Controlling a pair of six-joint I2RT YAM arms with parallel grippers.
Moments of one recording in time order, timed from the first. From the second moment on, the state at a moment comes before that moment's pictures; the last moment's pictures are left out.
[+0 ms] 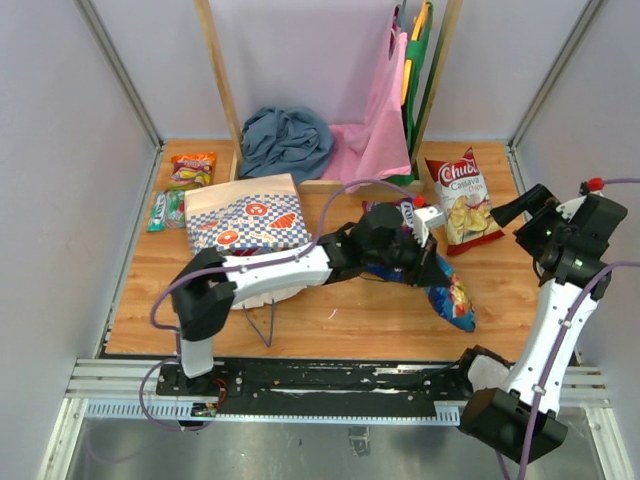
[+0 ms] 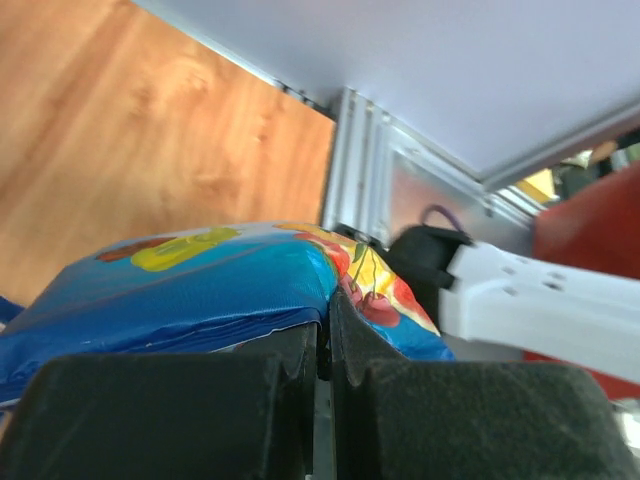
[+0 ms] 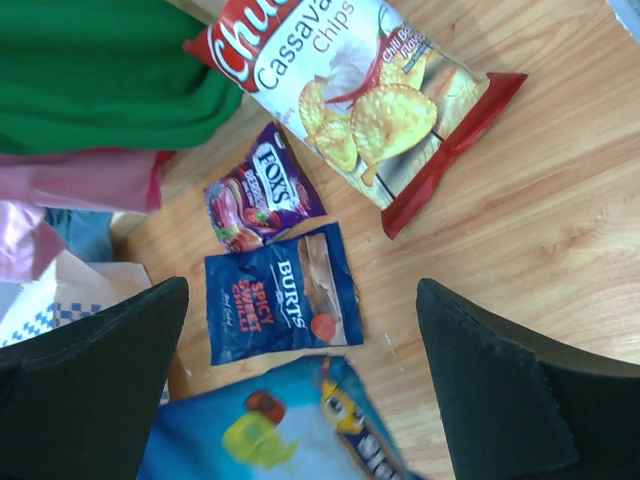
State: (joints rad) left arm -1.10 1.80 1.40 0.16 0.49 -0.50; right arm -0.50 0.92 1.09 -0.76 -0.43 0.39
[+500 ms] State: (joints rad) left arm -1.08 2.30 1.68 0.47 0.58 -0.42; right arm -0.59 0.85 1.20 -0.80 -0.43 0.42
